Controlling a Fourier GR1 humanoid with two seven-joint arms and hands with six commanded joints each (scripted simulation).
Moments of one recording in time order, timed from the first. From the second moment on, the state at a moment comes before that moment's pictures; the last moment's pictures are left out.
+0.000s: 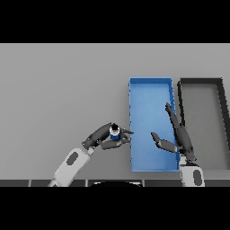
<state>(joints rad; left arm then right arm) -0.22 0.08 -0.53 -1.58 0.00 -0.22 -0.07 0.13 -0.20 0.10 -1.95 0.06 0.13 -0.10</state>
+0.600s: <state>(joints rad) -0.21 0.06 -0.50 -1.60 -0.05 -0.26 -0.05 -0.13 -0.36 0.27 -2.09 -0.09 0.38 0.28</state>
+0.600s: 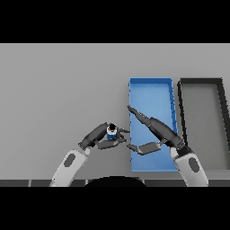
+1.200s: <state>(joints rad) -0.20 0.02 -0.46 -1.59 -0.03 -0.35 -0.06 -0.38 -0.25 0.40 -1.97 -0.17 0.46 0.43</state>
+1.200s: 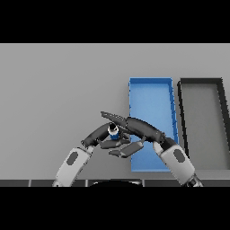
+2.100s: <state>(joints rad) -0.19 -0.01 -0.43 -1.58 -0.06 -0.39 -0.11 -0.45 -0.10 0.46 -1.87 -0.11 0.49 0.39</state>
